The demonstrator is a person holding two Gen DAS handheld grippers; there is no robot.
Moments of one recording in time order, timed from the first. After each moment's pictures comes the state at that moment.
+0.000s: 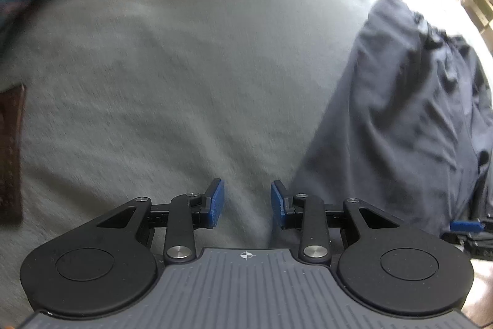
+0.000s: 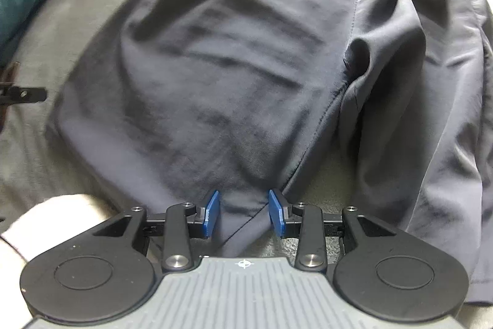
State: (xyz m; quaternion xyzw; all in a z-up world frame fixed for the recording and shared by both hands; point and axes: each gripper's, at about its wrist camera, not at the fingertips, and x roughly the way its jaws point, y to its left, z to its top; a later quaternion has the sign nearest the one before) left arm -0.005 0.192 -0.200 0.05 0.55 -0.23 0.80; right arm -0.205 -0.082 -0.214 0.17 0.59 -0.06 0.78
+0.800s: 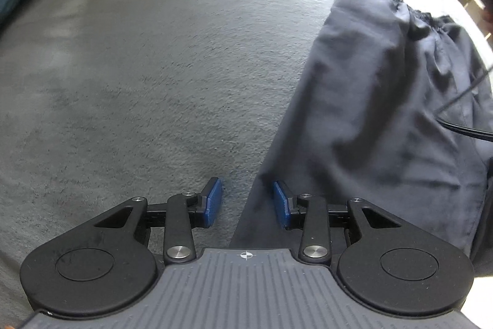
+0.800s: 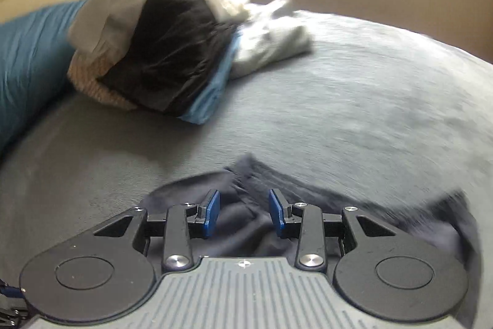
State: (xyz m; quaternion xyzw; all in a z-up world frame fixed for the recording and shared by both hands) left arm 0.009 0.125 -0.230 0.10 0.54 -0.27 0.79; right arm 0.059 -0.244 -0.165 0.09 0.43 -0.05 0.90
